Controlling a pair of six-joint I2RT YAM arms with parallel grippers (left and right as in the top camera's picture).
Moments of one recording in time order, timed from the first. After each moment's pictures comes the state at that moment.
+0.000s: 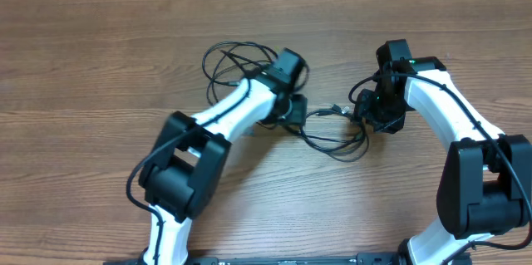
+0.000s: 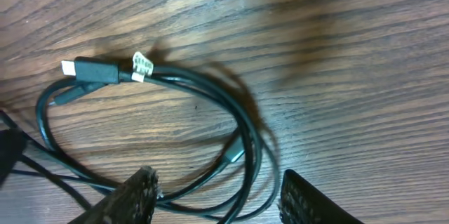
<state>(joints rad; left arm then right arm) -0.60 2.10 1.46 -0.66 0.13 -0.52 0.10 1.81 1.25 -0.98 -0.16 0.39</state>
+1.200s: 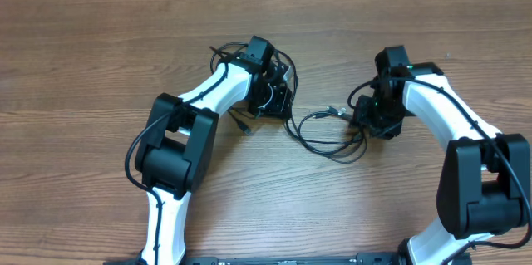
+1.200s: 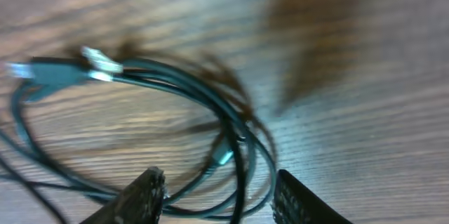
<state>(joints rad) -0.42 2.21 1.53 -0.70 0.57 -0.20 0.10 1.81 1.18 -0.95 -0.20 0.40</state>
